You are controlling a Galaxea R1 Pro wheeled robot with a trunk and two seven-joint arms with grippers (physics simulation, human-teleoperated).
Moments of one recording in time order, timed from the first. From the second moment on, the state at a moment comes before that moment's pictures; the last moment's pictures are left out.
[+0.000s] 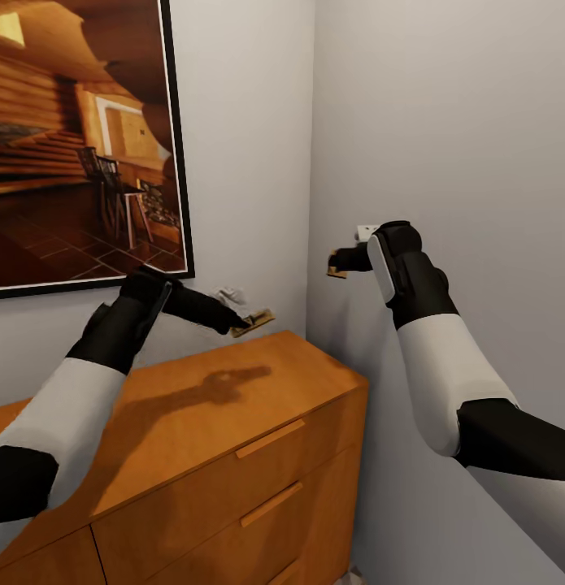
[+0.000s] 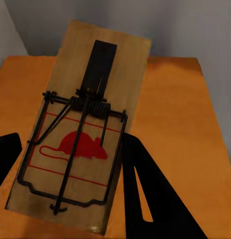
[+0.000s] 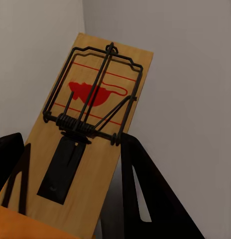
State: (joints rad) left arm -1.16 0.11 -0.26 -1.06 -0.34 0.97 -1.28; right arm -1.35 0.12 0.01 -0.92 0.01 1.04 -0.04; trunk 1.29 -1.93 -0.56
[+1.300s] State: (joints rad) left arm -1.16 0.13 -0.06 -1.23 -0.63 1.04 -1.28; right arm -1.25 0.17 0.01 -0.92 0.00 1.04 -0.03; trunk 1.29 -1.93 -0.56
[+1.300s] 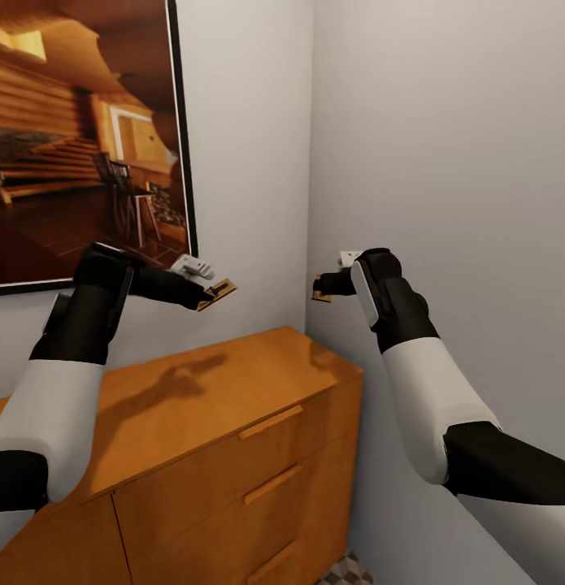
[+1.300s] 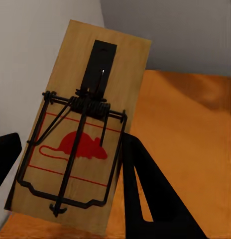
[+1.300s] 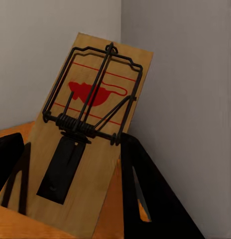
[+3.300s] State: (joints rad) left arm -1.01 0.10 -0.06 -1.12 -0.64 1.04 -1.17; right arm -1.08 0.17 0.02 -0.90 0.01 1.04 -0.05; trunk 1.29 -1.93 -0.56
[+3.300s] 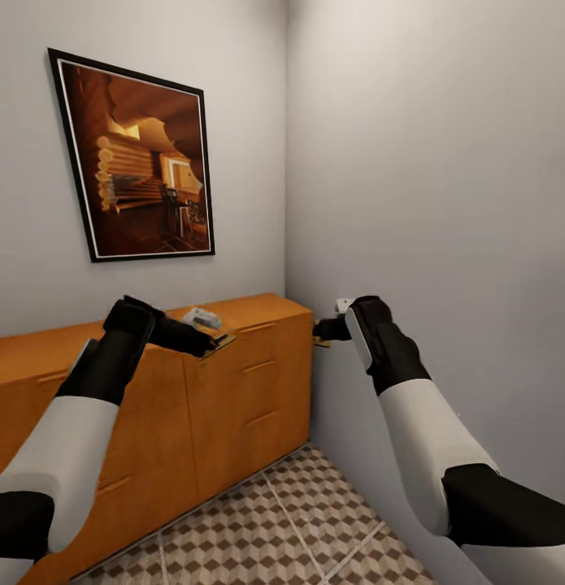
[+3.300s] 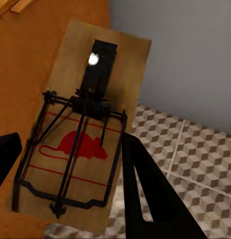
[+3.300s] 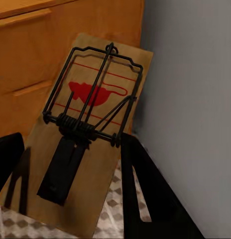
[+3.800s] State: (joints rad) left arm -0.73 -0.04 0.17 -0.67 -0.46 0.87 -0.55; right arm -0.71 0.17 0.10 -0.68 0.11 0.94 -0.06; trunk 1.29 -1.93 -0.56
